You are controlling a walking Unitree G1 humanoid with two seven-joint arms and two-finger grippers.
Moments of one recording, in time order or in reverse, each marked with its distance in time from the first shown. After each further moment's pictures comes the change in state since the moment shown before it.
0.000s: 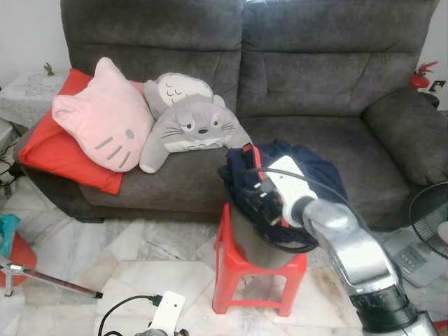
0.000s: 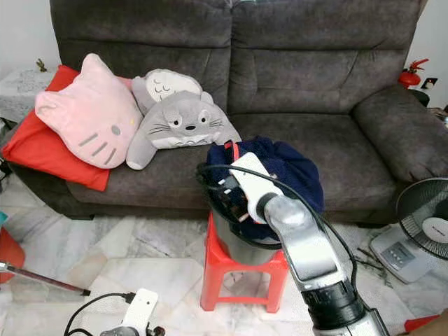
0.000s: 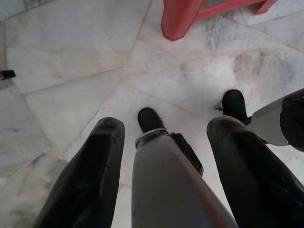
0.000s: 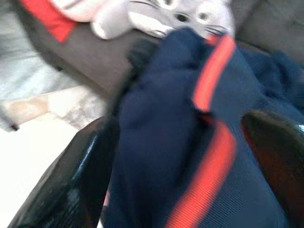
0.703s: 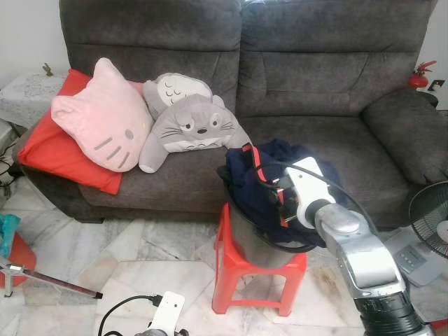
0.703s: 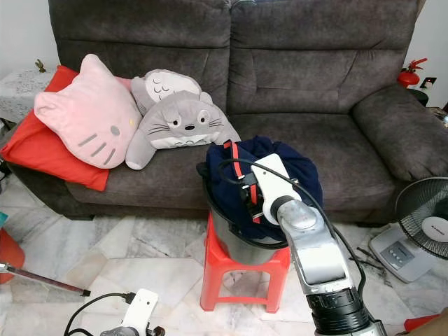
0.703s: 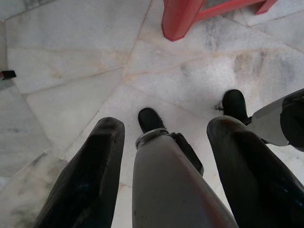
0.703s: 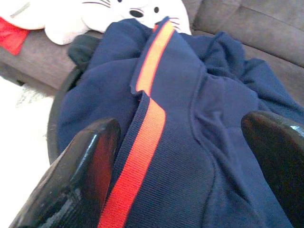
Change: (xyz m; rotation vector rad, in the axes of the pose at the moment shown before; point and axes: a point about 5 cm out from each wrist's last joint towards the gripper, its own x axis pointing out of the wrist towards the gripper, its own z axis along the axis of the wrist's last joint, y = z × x) left arm 0.000 0.000 0.000 0.002 0.000 0.000; right arm -0.005 -0.015 -0.011 0.080 0.014 -0.158
